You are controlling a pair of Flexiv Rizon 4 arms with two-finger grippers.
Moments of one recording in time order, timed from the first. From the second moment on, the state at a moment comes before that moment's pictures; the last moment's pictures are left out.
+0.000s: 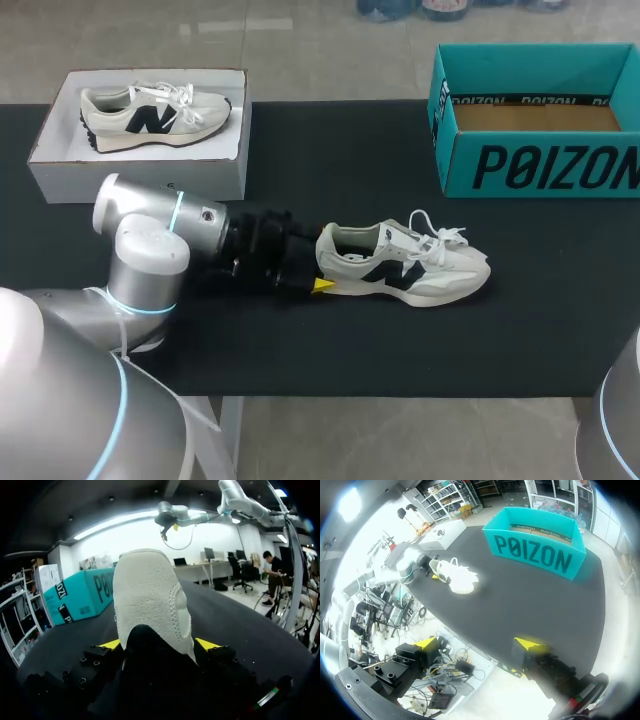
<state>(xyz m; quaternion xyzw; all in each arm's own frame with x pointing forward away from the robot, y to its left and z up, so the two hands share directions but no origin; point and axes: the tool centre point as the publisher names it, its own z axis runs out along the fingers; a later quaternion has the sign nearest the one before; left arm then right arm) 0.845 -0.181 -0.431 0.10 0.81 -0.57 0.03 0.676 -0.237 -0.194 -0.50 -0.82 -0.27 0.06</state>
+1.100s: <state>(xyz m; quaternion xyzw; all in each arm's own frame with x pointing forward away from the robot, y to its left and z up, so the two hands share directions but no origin) 0.845 -0.181 -0.431 0.10 0.81 -0.57 0.03 0.668 -0.140 -0.197 -0.58 -0.78 -0.23 0.05</state>
